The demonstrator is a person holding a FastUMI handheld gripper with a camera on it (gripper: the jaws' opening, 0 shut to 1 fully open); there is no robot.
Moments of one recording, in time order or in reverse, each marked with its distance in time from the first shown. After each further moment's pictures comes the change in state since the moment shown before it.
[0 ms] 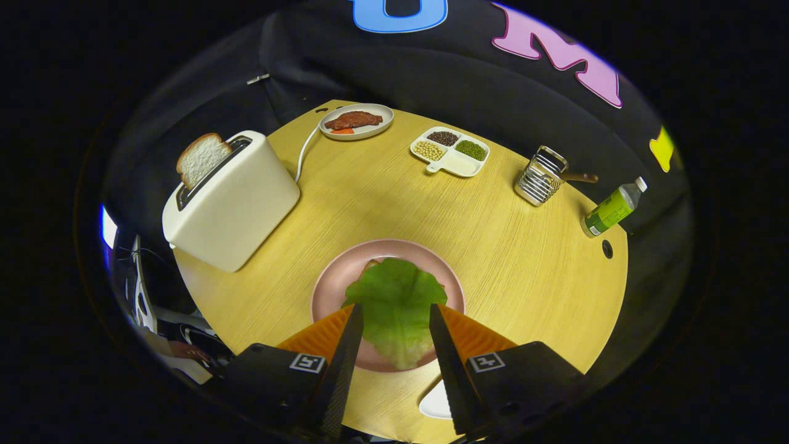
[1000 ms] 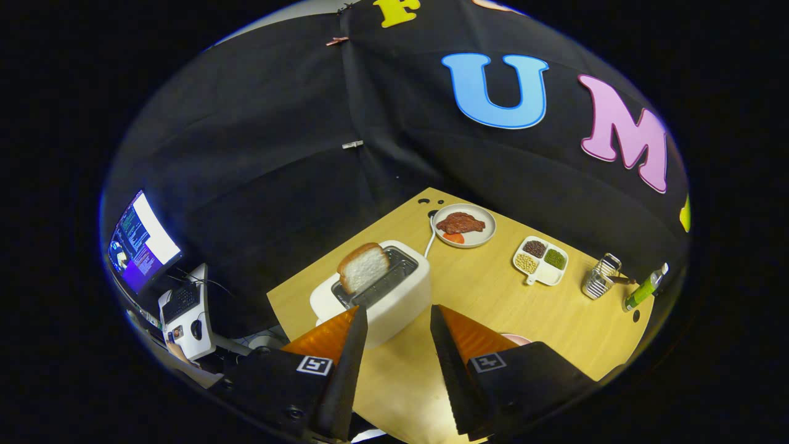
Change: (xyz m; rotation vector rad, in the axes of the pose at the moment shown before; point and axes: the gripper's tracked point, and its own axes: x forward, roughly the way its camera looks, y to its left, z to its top) arm -0.120 0.204 0.142 -0.085 -0.349 0.311
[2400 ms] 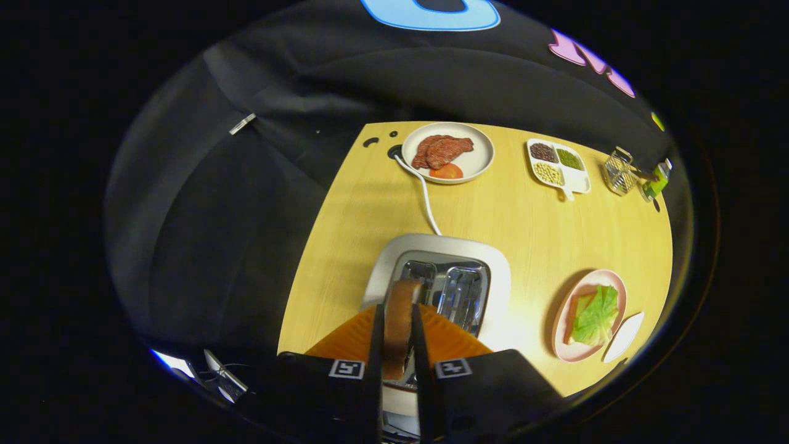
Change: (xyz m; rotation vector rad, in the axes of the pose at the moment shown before) arm 0.190 0.029 -0.011 0.521 0.311 -0.322
